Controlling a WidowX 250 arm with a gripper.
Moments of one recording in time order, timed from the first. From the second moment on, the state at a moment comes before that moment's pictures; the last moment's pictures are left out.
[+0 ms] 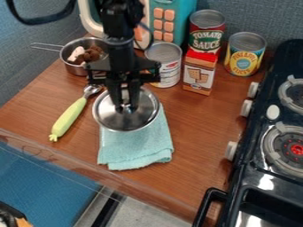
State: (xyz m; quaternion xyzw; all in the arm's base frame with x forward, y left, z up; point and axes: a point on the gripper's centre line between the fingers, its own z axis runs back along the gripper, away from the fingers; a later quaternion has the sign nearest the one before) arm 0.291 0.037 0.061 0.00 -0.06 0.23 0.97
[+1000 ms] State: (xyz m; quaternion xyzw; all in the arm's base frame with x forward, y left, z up) arm 0.298 0.054 0.016 0.00 -0.04 0.25 0.97
